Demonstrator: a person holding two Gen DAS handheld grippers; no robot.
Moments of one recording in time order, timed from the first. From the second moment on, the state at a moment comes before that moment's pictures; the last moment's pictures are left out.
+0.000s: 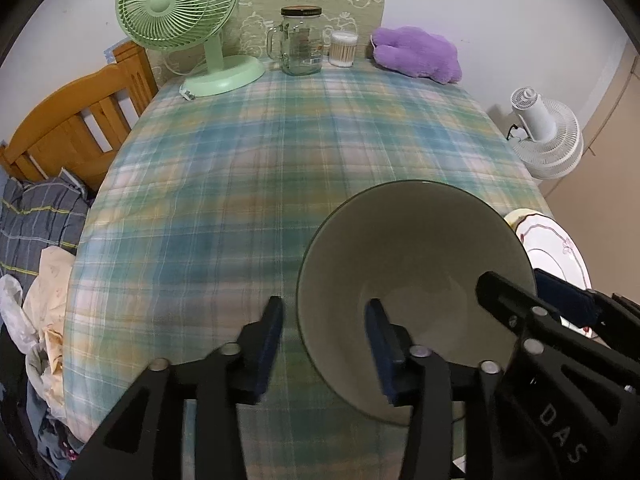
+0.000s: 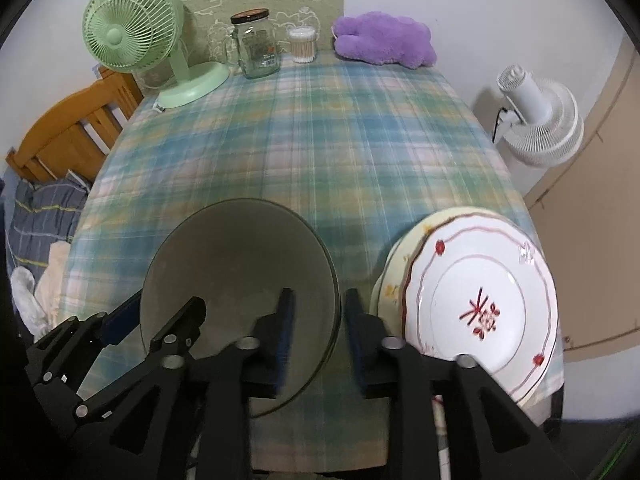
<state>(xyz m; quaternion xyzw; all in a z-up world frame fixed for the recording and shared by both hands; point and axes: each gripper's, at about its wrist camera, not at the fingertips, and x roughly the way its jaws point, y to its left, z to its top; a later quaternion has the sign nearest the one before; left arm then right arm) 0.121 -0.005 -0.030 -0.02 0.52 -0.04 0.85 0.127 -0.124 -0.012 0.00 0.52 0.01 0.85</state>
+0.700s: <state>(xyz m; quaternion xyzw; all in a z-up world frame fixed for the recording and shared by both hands) 0.129 -0.010 -0.032 -0.03 0.53 -0.01 0.85 0.138 -0.148 -0.024 0.07 0.54 0.06 0.84</state>
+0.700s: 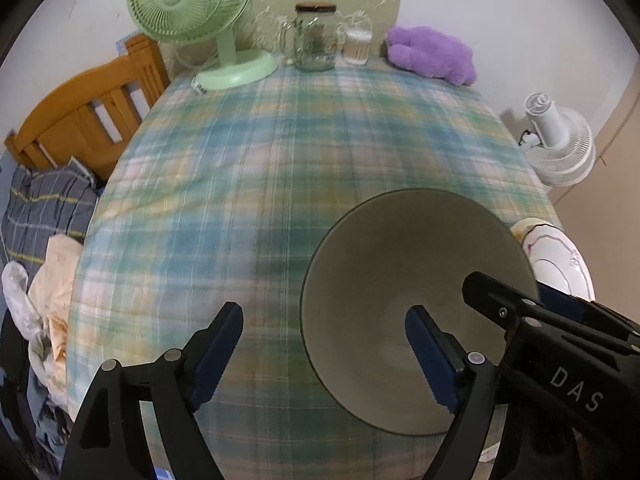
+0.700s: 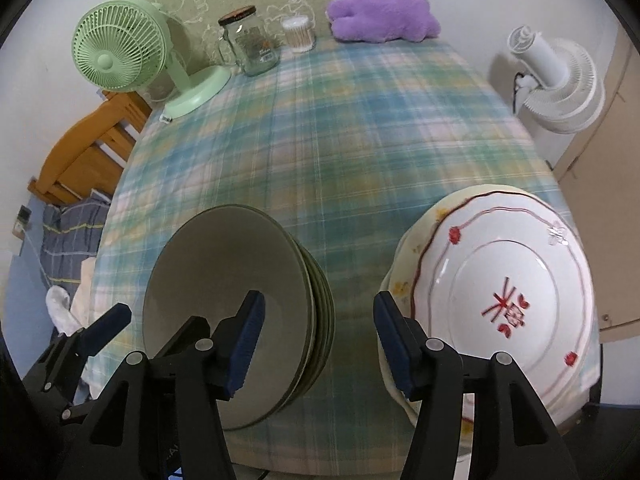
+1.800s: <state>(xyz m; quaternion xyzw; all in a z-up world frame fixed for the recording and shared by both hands) 0.149 -0.006 -0.065 -0.09 0.57 -0.06 0.82 0.166 -0.146 -0.061 0.10 0.58 0.10 0.80</state>
